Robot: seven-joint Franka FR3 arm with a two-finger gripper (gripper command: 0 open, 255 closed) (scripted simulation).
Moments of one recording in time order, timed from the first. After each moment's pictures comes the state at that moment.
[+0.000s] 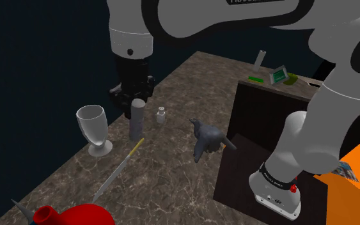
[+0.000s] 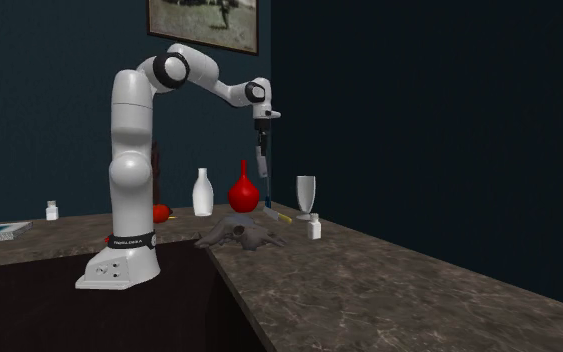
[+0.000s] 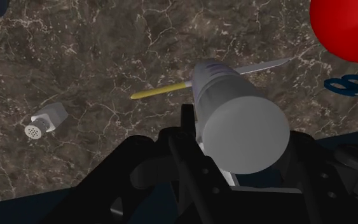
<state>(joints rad) 0.37 0.05 0.36 -1.70 -0.01 1.77 0.68</state>
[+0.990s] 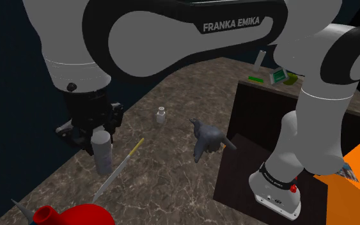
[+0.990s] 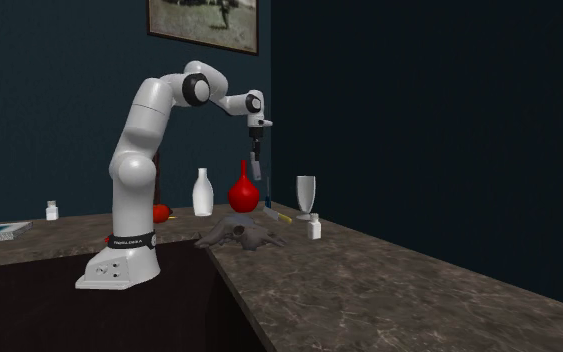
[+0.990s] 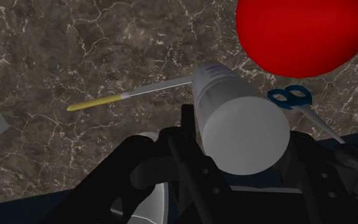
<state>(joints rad) 0.53 0.31 0.44 -1.44 -0.13 1.74 0.92</state>
